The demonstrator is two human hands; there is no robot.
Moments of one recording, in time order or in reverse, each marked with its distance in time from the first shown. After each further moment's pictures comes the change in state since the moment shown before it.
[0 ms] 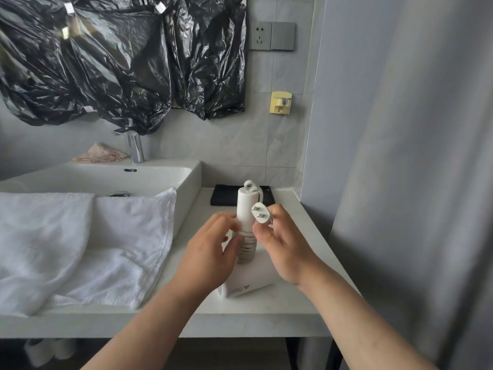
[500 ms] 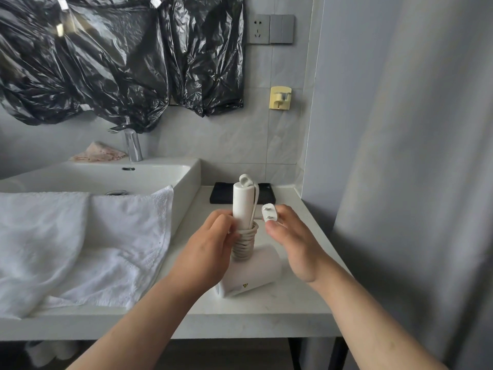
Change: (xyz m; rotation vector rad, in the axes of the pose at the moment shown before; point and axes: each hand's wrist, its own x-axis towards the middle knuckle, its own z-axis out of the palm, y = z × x) left_hand 0.003 -0.008 0.004 0.103 -0.094 0.022; right_hand -0.005 0.011 -0.016 0.192 -0.040 0.110
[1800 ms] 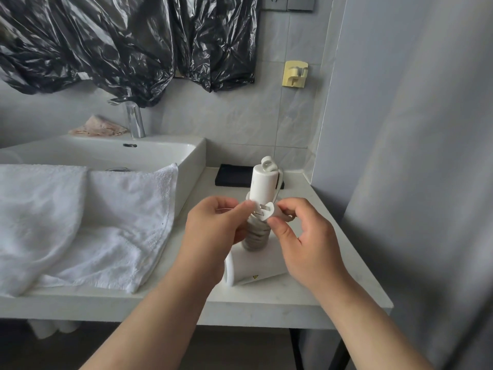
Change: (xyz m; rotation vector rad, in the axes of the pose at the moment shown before) left_hand 0.016 0.042 -0.013 -0.843 0.170 -0.899; right_hand -0.011 0.015 0.023 -0.480 0.330 -0.296
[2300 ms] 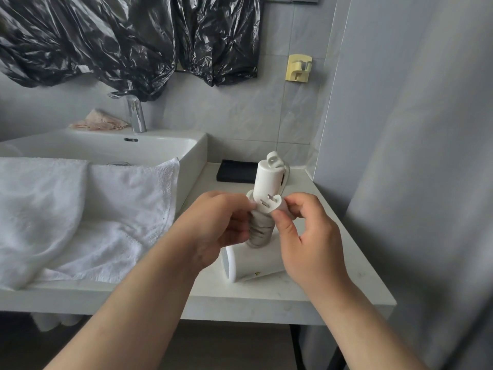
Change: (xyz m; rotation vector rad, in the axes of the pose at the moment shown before) left_hand 0.002 0.027 -0.006 0.059 -0.221 -0.221; right_hand -0.007 -0.007 0.007 -0.040 0.129 -0.001
